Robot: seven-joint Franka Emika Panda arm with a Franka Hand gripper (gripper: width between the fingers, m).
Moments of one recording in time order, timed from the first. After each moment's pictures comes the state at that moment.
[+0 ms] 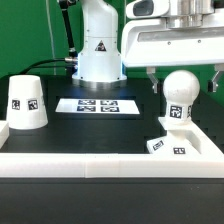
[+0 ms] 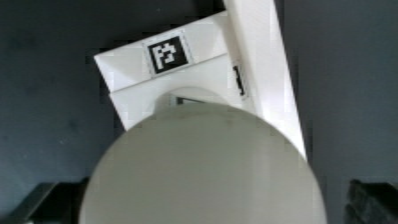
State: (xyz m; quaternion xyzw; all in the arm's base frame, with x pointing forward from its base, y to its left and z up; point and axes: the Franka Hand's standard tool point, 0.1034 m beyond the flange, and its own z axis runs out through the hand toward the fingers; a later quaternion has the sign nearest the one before) arm 0.593 0.107 0.115 -0.99 0.10 -0.02 0.05
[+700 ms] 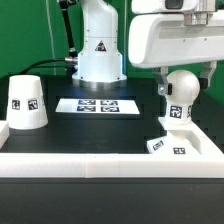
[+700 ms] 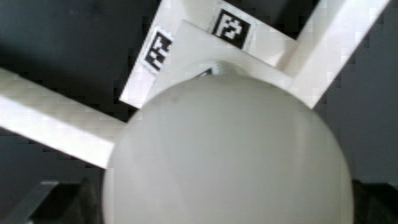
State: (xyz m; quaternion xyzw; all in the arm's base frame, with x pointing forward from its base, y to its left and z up) arm 0.598 0.105 0.117 -0.96 -0.27 -0.04 0.02
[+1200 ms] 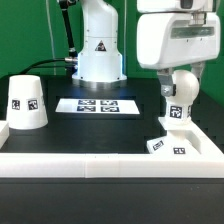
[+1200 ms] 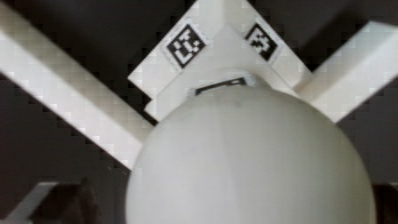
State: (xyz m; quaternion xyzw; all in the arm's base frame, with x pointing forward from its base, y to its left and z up) arm 0.598 0.103 0.117 -0.89 -0.44 -0.04 0.00
